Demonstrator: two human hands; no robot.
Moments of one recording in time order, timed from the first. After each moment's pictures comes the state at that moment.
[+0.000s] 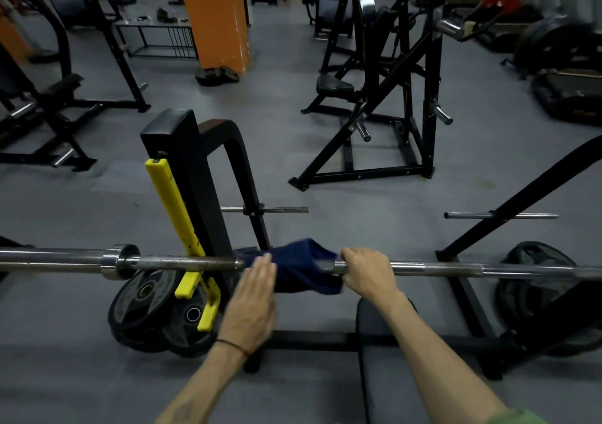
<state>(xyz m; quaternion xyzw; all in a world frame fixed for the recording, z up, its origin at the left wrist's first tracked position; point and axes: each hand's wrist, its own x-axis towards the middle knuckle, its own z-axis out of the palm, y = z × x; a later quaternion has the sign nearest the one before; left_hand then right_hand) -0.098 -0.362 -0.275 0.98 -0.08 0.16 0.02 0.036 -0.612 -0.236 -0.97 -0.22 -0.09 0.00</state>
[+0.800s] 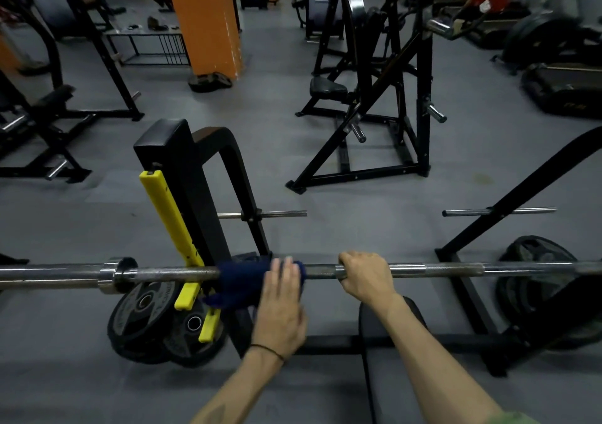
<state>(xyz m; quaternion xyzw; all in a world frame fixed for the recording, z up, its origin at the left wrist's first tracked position) -0.083 -0.416 -0.264 0.98 -0.06 0.13 0.10 0.032 -0.604 -0.228 -0.98 -0.21 -0.05 -0.02</state>
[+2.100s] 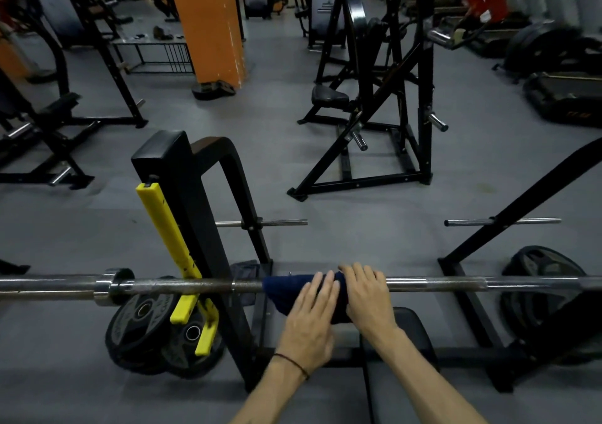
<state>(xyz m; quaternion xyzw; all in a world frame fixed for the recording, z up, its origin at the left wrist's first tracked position) -0.071 -0.460 -0.253 0.98 -0.14 0.10 0.07 0.010 -0.609 -0.248 -0.96 -0.20 -0.17 0.04</state>
